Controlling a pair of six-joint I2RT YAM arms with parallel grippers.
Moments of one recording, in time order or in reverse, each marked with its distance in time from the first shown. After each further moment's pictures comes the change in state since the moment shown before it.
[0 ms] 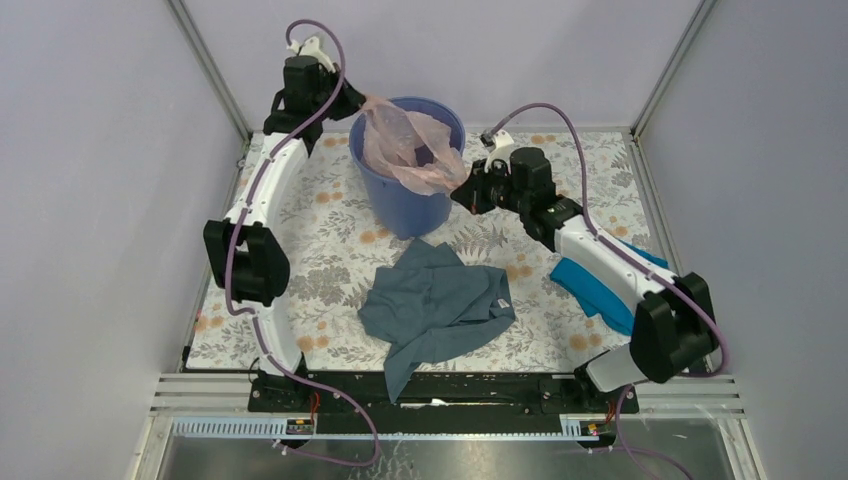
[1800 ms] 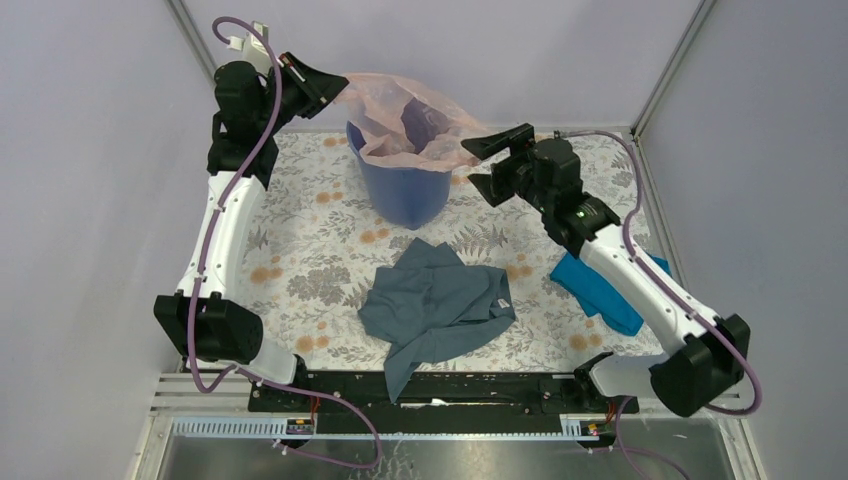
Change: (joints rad) left arm 0.098 -0.419 -0.298 0.158 0.261 -0.304; right arm 0.016 -0.181 0.086 -0.164 0.370 1.164
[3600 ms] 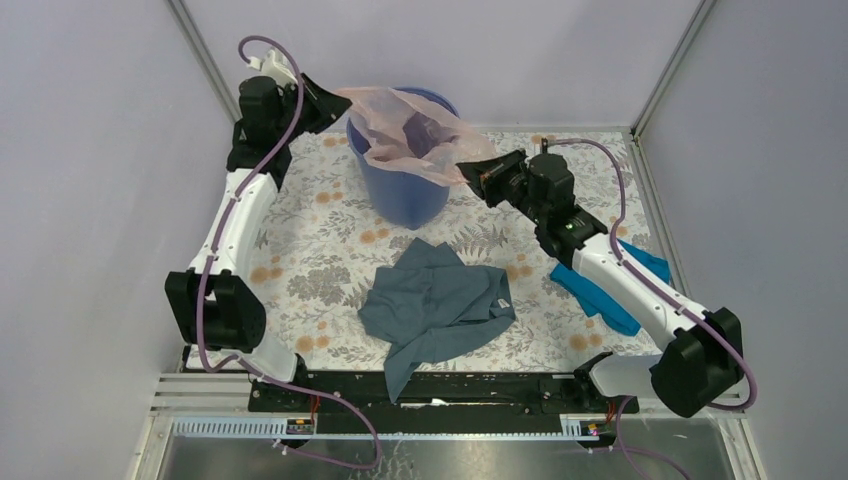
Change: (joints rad) left arm 0.000 0.063 -0.144 0.064 -0.045 0.087; right arm 0.017 0.047 -0.122 0.264 -0.059 0.055
